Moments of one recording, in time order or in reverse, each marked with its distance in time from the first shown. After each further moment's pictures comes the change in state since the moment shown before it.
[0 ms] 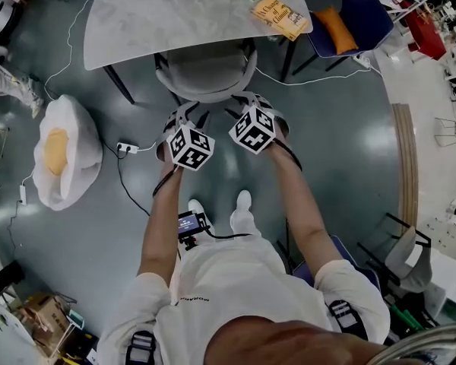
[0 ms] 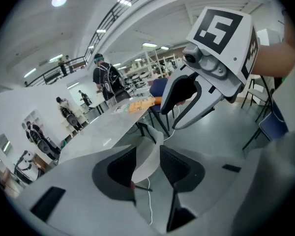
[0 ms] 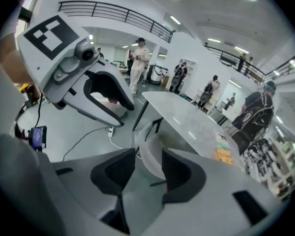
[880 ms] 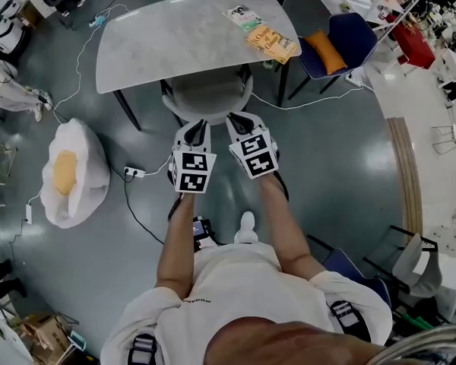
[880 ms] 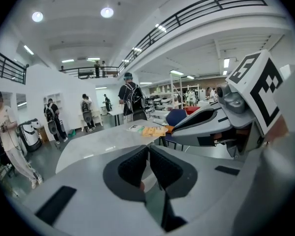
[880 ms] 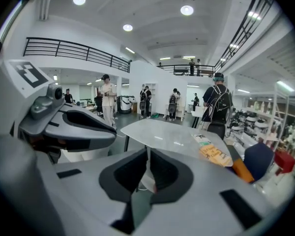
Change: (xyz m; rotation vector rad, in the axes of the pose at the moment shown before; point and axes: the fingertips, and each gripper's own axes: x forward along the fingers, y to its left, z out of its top) left arm -0.113 0.013 0.074 -0.339 -0.257 0.146; right arm -0.117 -0.006 0.070 0.440 -0.332 -0.222
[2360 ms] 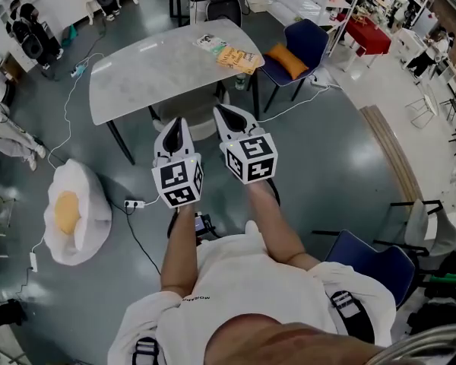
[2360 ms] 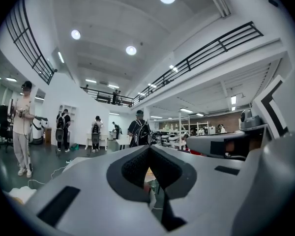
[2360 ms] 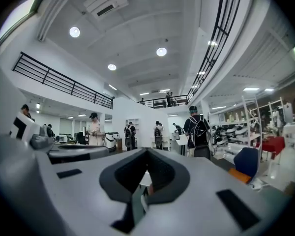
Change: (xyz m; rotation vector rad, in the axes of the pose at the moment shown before) left arm -0.190 0.007 0.103 -0.198 -0.426 0.076; right arm -0.174 0.076 0.128 0.179 -0.420 -0.209
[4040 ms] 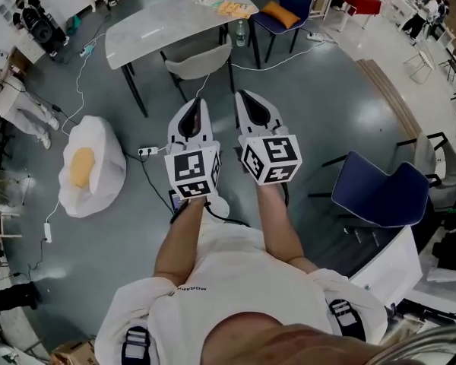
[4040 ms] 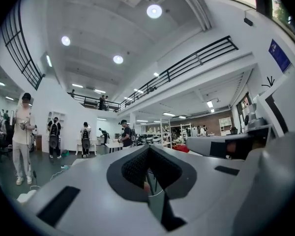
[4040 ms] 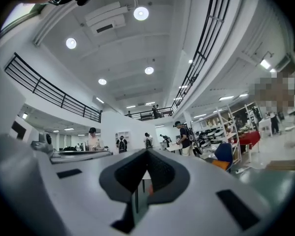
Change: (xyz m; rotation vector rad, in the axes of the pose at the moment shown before) left arm -0.405 -0.066 0.011 0.068 -0.051 -0.164; right arm -0.347 0.254 -0.015 0.097 -0.156 -0.182
